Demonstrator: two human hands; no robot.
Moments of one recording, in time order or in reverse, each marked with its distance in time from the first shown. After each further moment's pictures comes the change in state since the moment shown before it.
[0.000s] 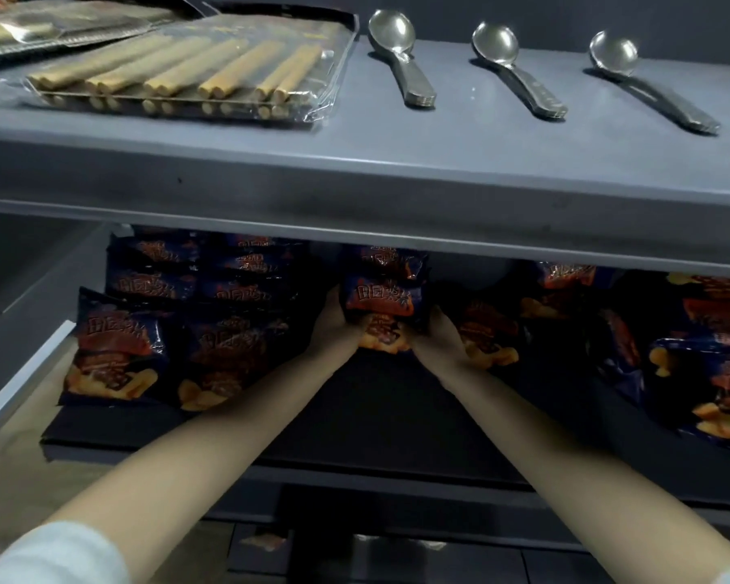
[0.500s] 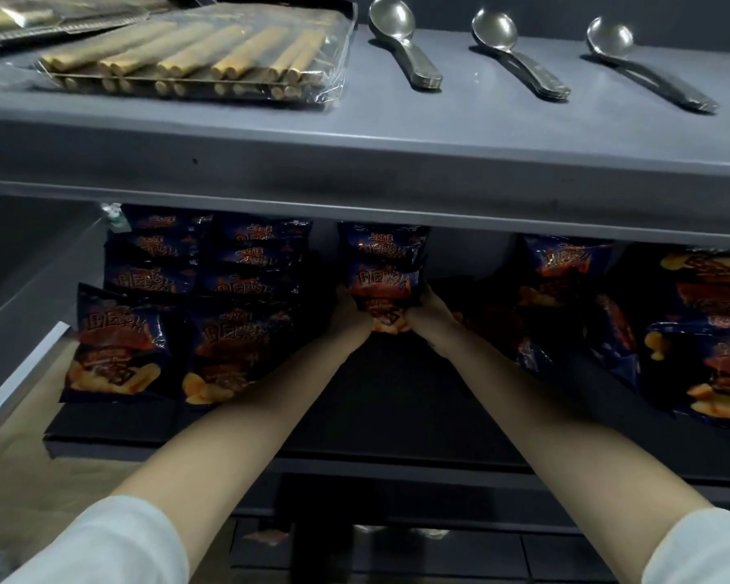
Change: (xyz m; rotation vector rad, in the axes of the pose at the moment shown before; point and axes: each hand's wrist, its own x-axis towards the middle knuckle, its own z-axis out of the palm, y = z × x) left_hand 0.011 0.000 0.015 0.015 -0.079 -0.140; right_hand 0.026 -0.010 0.006 0.061 -0.128 0.117
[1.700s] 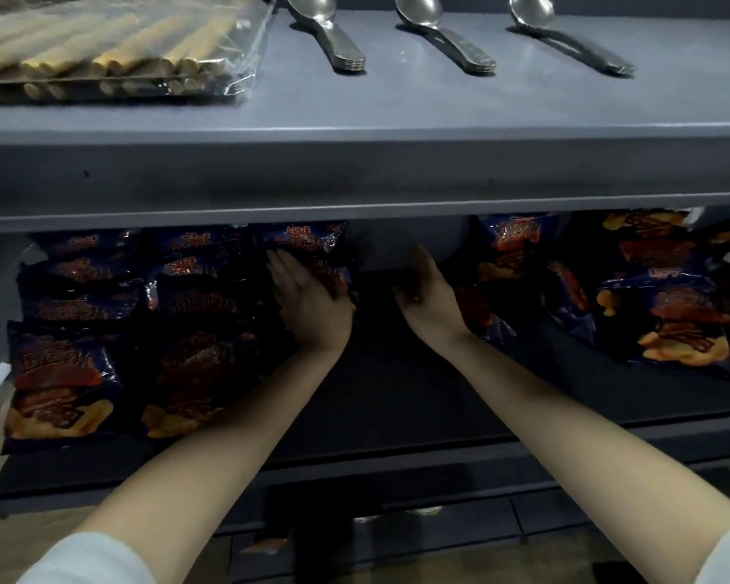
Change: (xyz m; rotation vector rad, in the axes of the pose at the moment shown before) left_hand -0.005 0.008 0.014 0.307 0.479 0.276; right_hand -0.041 0.006 -0.033 -0.118 0.276 -0.259
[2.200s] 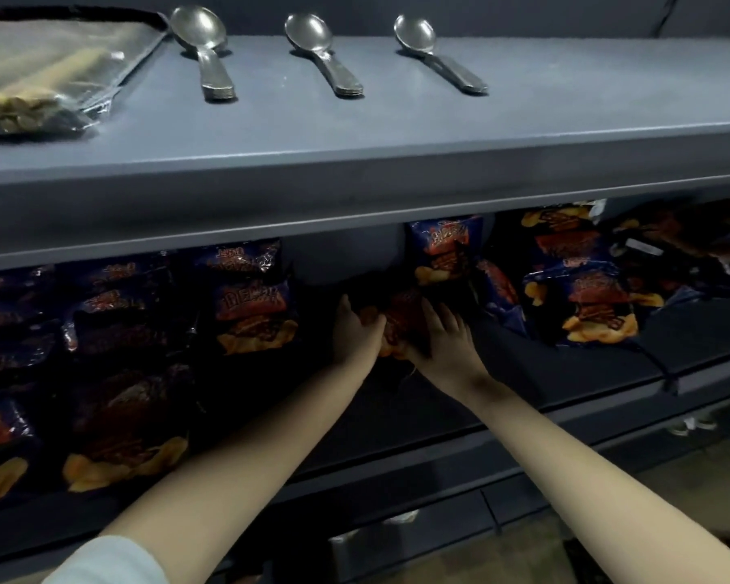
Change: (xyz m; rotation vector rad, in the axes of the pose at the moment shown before) left_hand -0.058 0.061 0.061 -0.314 -0.575 -0.207; right_hand -0.052 0.084 -0.059 -0.558 -0.056 0.175
